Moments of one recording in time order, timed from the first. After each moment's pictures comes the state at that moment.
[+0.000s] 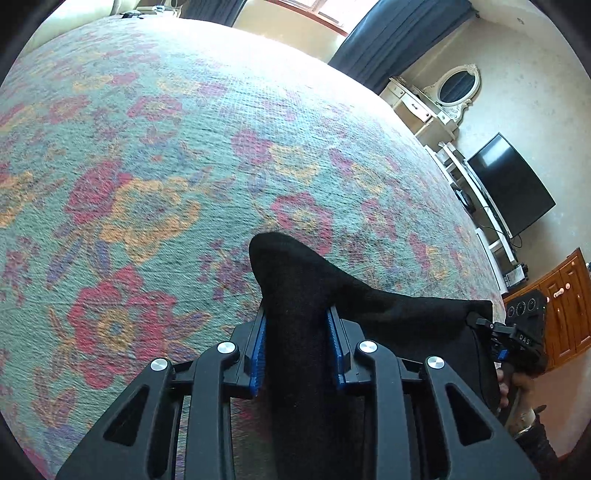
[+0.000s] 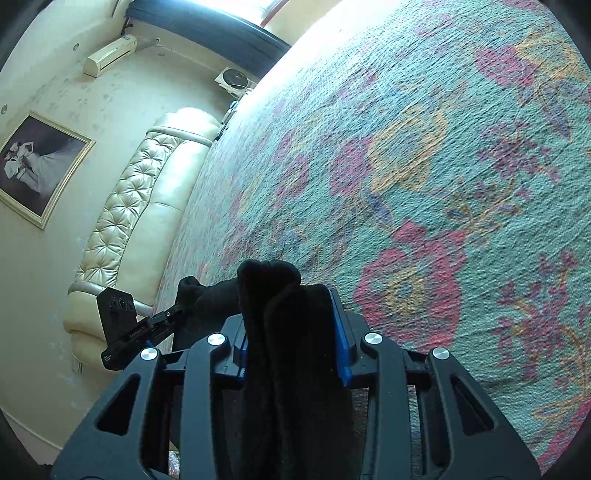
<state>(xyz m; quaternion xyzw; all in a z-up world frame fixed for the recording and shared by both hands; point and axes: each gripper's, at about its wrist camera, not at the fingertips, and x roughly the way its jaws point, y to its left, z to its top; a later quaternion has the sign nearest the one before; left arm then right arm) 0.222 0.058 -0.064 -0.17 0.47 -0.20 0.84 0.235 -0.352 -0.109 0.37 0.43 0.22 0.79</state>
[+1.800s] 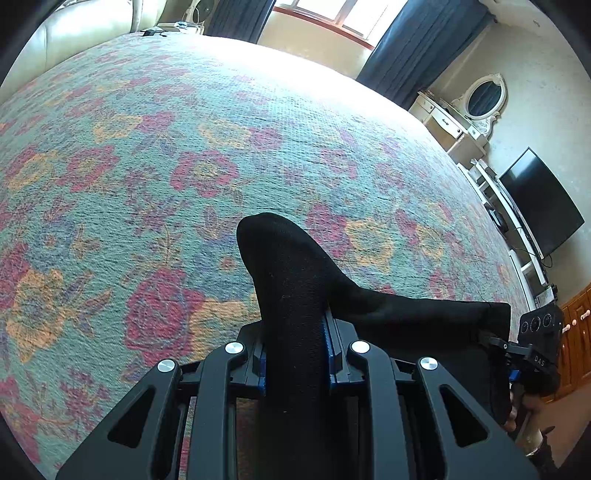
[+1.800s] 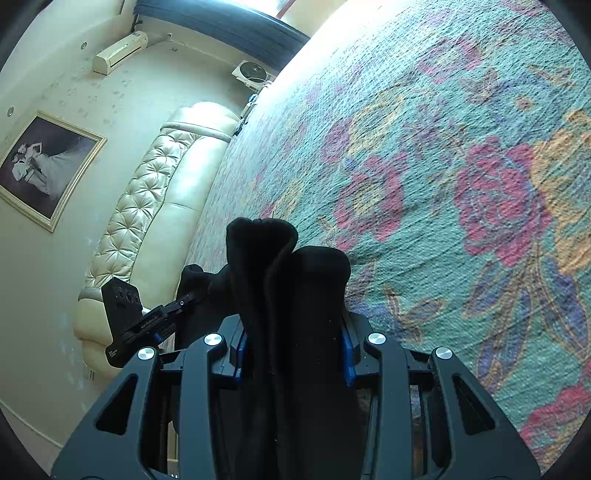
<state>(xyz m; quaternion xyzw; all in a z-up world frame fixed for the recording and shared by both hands) 0.307 0.115 -0.051 -0.14 0.46 -0.15 0.86 0.341 -0.263 -0.117 0.39 0.42 0.26 0.78</state>
